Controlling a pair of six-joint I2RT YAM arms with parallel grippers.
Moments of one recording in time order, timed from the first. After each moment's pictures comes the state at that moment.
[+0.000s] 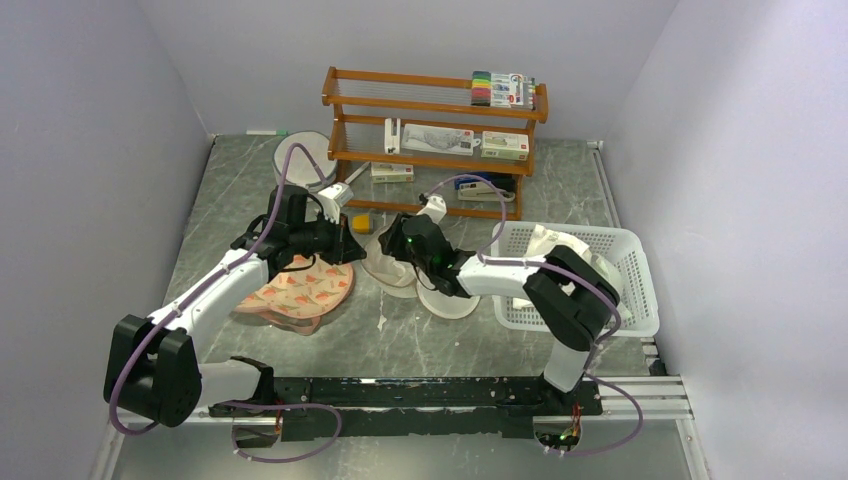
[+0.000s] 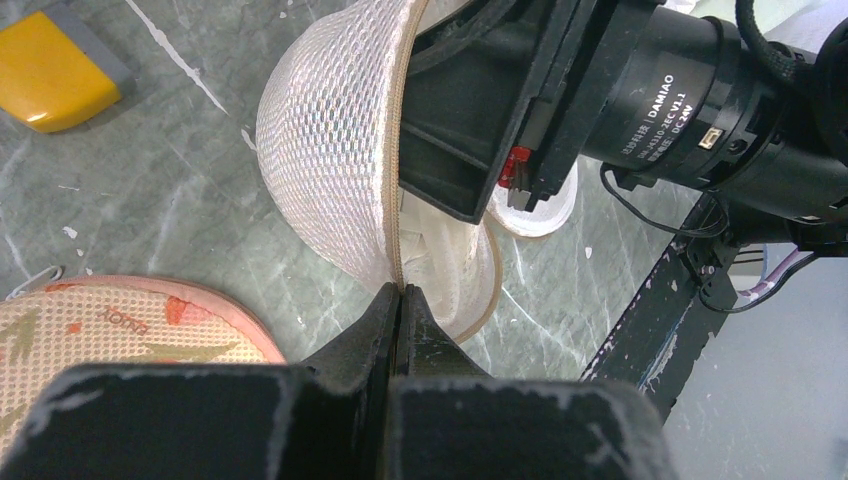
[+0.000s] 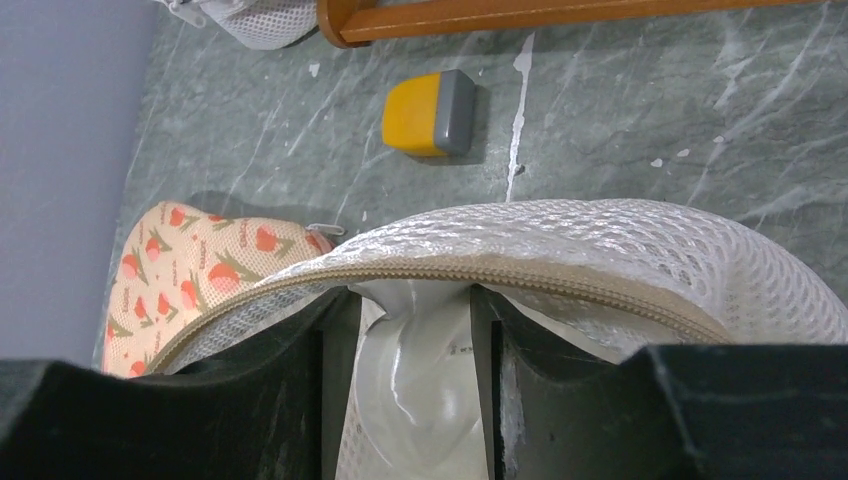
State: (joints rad) left arm -0.34 1.25 0.81 -0.24 0.61 -0.13; right arm 0.86 1.75 0.92 0.40 0.31 0.81
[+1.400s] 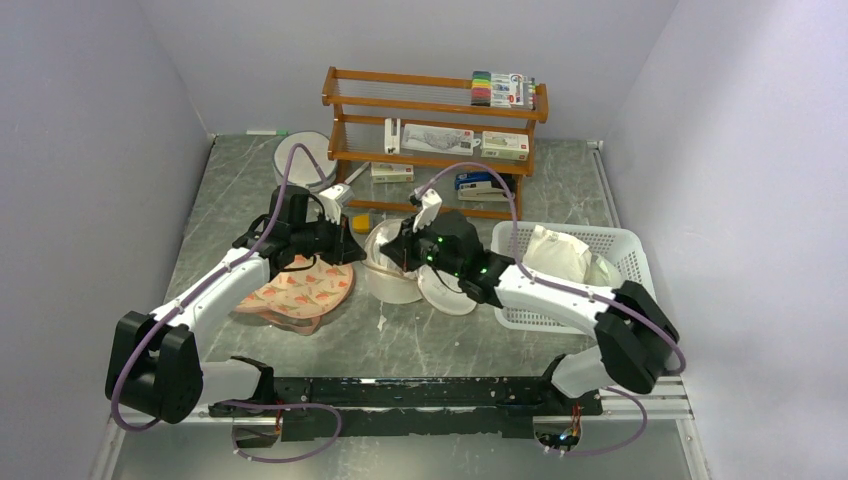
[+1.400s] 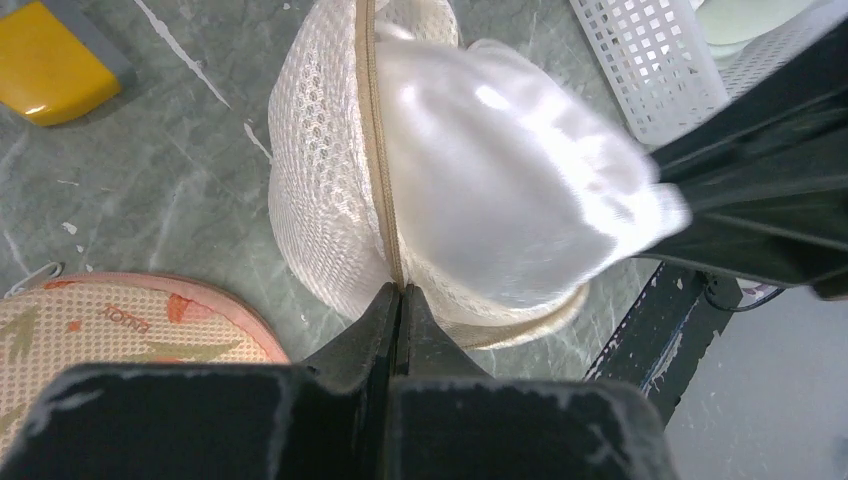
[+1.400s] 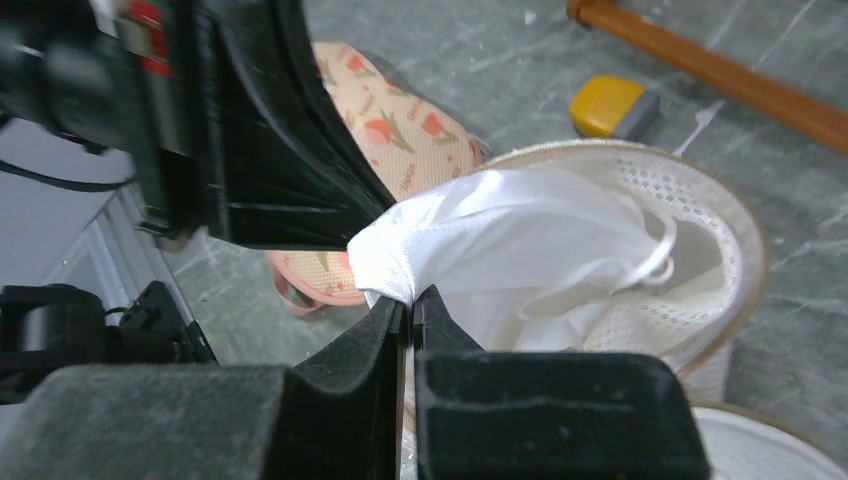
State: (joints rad) left arm -0.34 1.27 0.81 -0.24 0.61 -0.12; right arm 0.87 1.45 0.84 0.29 -0.09 0.43
